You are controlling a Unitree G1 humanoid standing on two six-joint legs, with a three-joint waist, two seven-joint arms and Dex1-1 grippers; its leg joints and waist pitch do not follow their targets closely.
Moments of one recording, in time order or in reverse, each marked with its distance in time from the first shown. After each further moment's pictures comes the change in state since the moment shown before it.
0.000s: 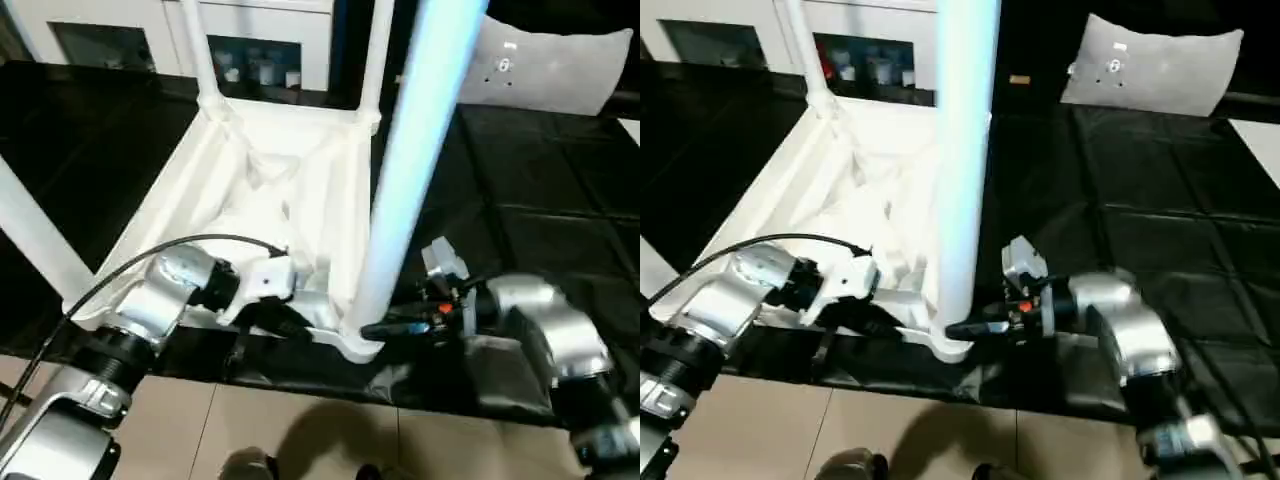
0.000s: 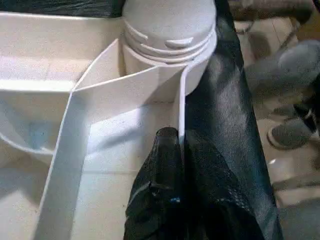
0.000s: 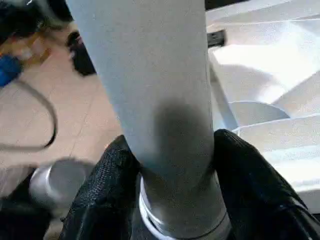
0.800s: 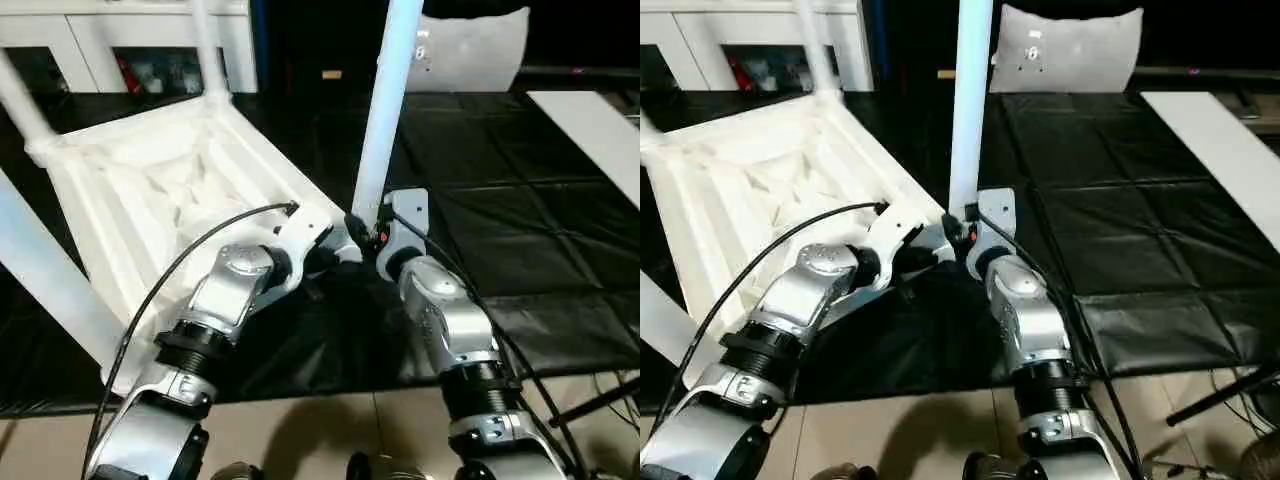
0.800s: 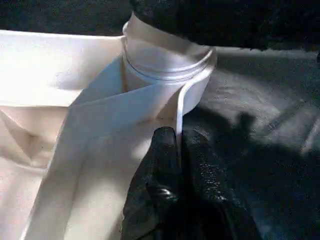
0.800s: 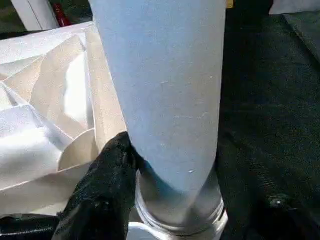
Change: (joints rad) left arm -0.073 -0.356 0.160 0.047 0.106 0.362 0.726; right arm -0.156 0.468 -0.179 0.145 -0.262 0.002 -1.072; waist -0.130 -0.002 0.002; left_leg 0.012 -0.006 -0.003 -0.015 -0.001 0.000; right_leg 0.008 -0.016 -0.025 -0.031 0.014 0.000
